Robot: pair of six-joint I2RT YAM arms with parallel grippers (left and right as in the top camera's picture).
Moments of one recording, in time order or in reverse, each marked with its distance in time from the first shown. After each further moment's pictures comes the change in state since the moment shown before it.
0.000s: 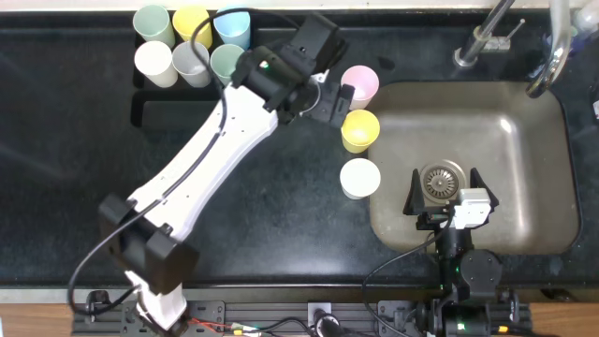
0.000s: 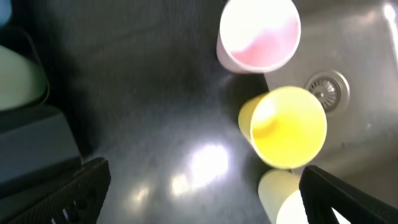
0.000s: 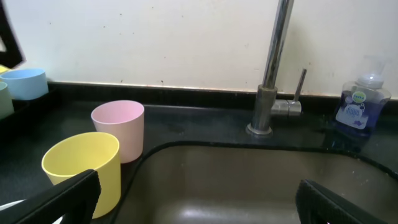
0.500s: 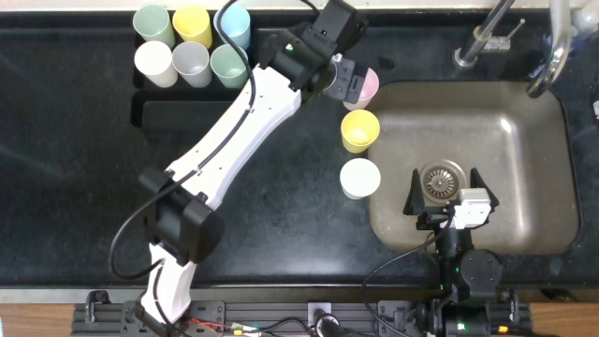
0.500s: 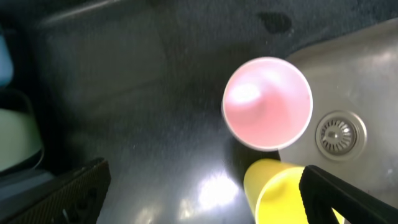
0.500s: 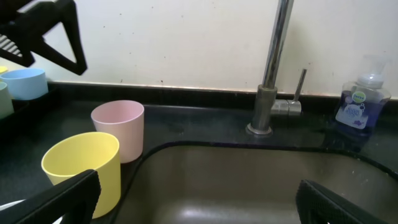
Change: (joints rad) left arm 0.000 0.190 0.175 0.075 -0.062 0.006; right arm 0.000 0.000 0.000 0.000 0.000 0.000
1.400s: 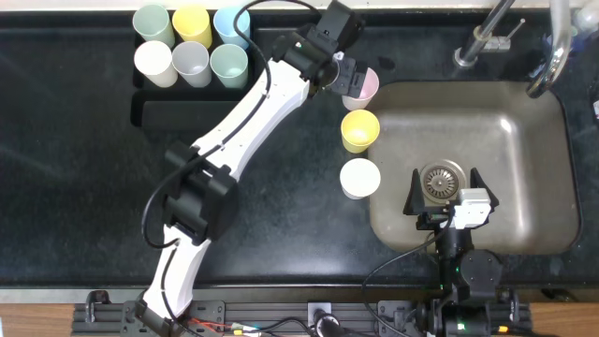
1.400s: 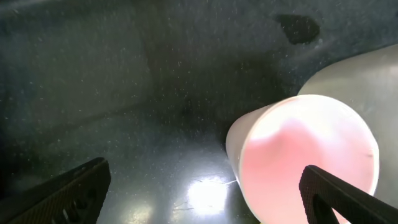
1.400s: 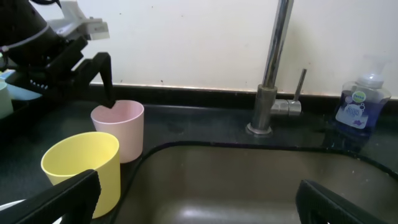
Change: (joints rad) left arm 0.039 0.146 0.011 0.119 0.058 0.000; right arm 0.000 0.000 0.000 0.000 0.000 0.000
